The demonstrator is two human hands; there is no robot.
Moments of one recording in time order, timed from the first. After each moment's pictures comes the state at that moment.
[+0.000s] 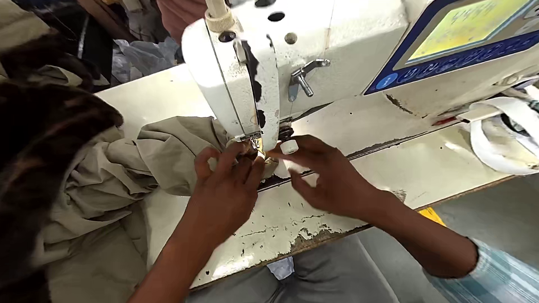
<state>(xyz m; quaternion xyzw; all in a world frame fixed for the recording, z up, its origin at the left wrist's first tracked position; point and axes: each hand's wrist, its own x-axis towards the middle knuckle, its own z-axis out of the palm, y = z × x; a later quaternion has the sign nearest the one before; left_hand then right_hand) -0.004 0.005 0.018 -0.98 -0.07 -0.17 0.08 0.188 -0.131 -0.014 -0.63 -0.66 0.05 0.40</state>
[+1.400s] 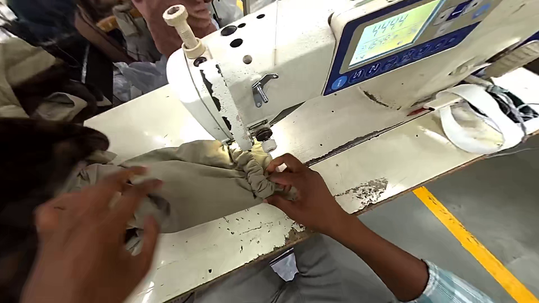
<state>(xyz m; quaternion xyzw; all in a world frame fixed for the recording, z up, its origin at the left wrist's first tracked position) -0.103 0.039 0.116 -0.98 -0.21 -0.03 -0.01 0.139 -0.150 -0.041 -0.70 -0.52 0.14 0.47</state>
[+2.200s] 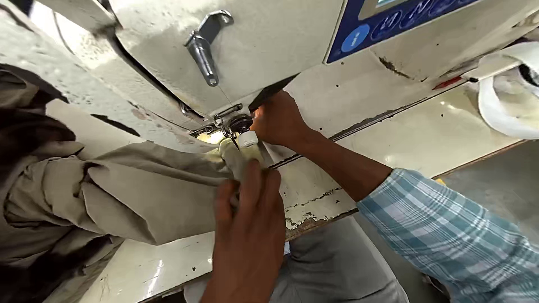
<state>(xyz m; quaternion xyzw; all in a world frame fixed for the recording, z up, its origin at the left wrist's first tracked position) 0.017 -0.089 0.025 -0.97 -0.17 -0.10 0.12 0.213 -0.058 -0.014 -0.75 -0.50 0.15 0.40</state>
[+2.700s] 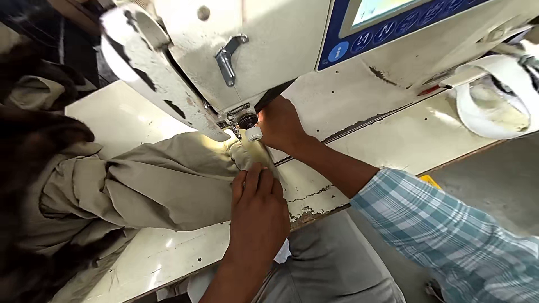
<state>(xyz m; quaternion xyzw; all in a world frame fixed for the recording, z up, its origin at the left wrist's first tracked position) 0.018 -0.089 -0.012 -0.97 -0.19 -0.12 0.03 0.204 -0.060 -0.014 -0.77 -0.49 0.08 0.39</state>
